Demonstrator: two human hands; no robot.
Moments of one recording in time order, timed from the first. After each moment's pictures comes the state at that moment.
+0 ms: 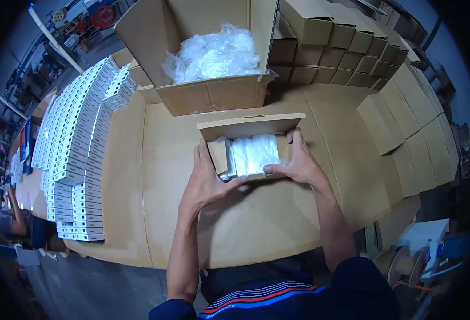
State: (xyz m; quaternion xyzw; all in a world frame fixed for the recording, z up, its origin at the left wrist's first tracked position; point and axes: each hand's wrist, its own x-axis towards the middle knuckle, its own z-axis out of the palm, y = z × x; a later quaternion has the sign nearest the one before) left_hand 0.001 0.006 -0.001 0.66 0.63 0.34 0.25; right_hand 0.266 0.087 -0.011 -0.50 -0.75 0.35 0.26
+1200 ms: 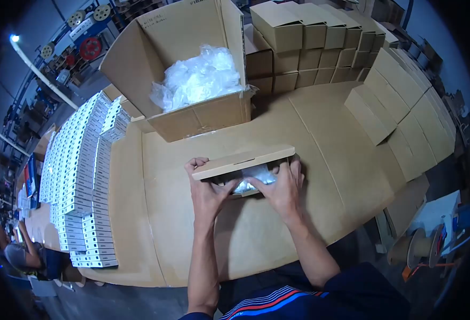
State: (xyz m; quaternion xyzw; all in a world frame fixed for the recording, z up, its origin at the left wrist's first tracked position) left_hand 0.020 0.019 -0.023 0.61 0.61 0.49 0.17; right_hand 0.214 0.022 -0.011 -0.67 -0.63 0.22 0.34
